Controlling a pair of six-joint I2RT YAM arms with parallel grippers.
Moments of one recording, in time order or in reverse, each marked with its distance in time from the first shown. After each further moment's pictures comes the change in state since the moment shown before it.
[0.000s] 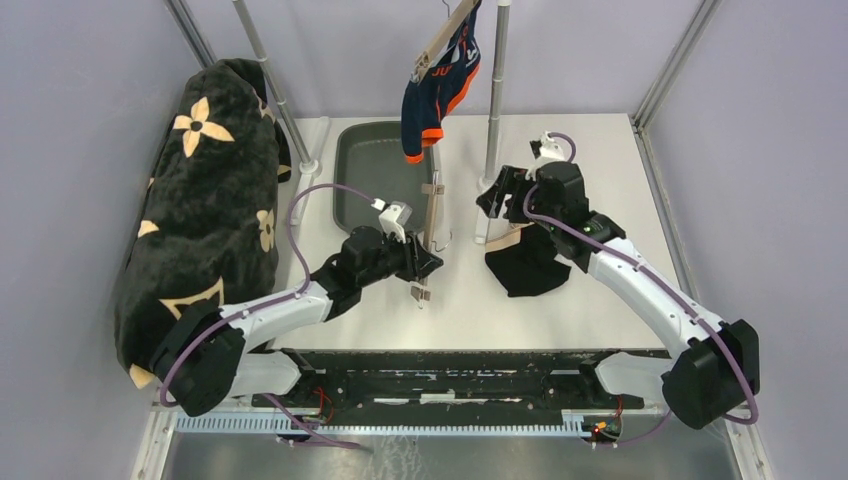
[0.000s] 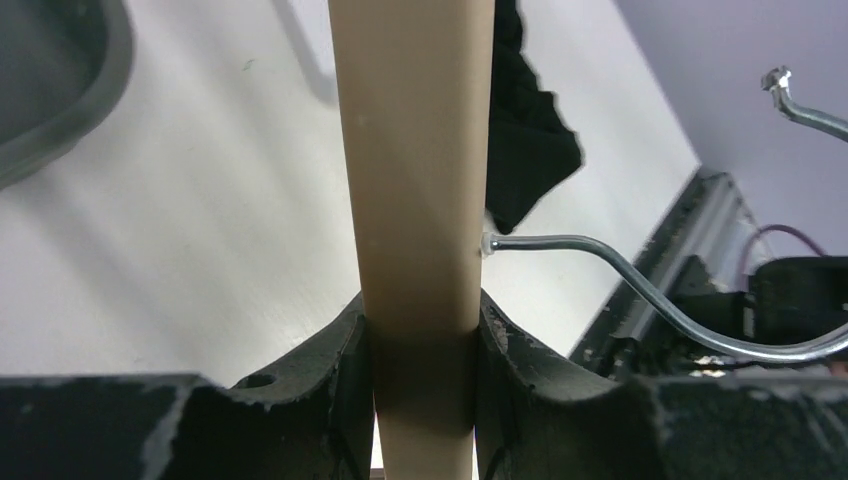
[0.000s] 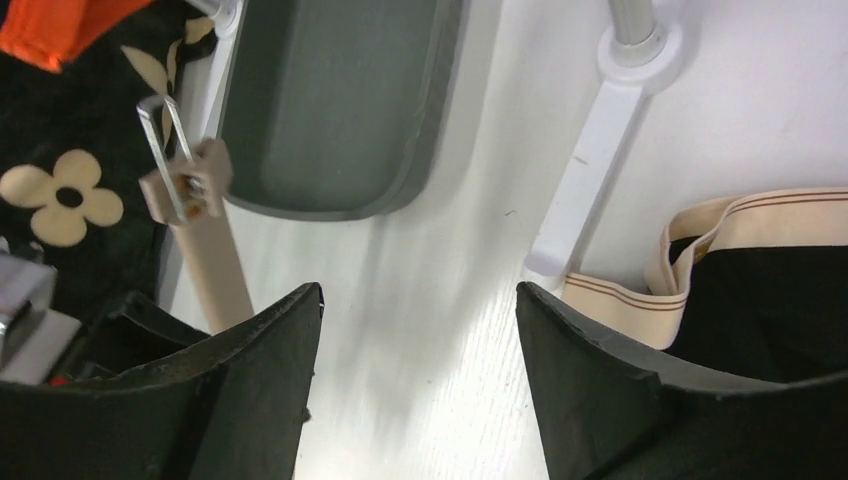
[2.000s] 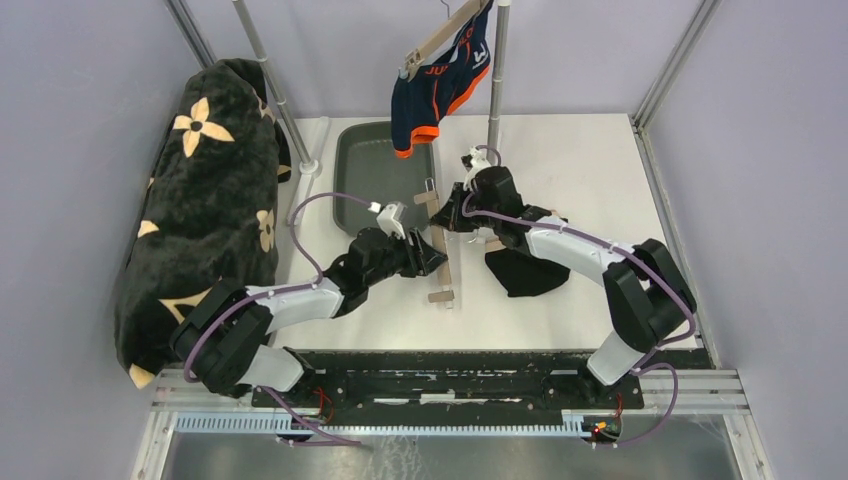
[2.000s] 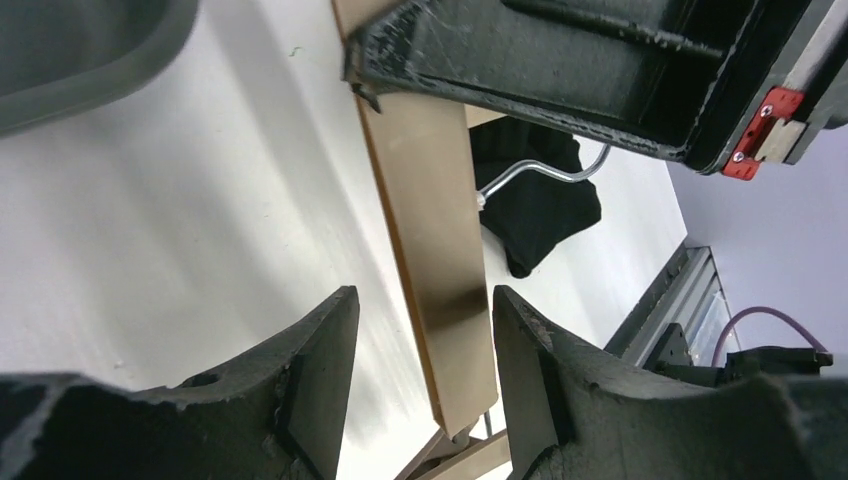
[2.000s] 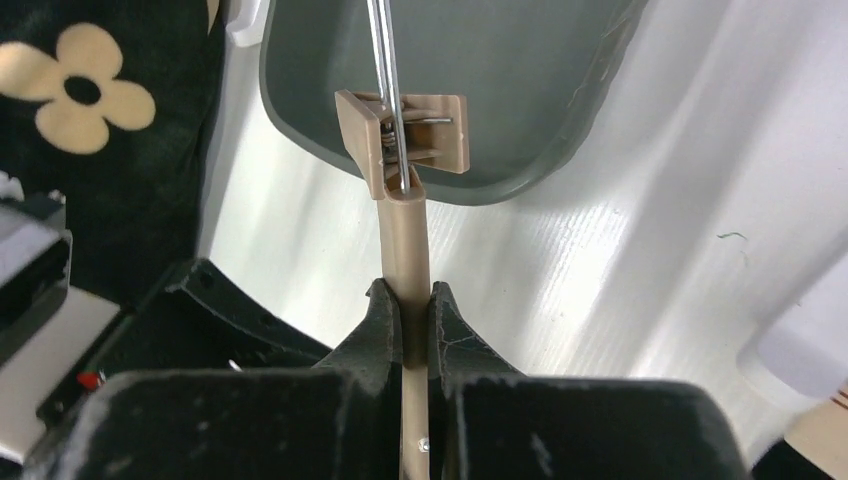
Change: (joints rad) left arm 0.068 0.145 -0.059 0.222 -0.018 -0.202; right arm 0.125 0.426 0.024 0.325 -0.235 0.066
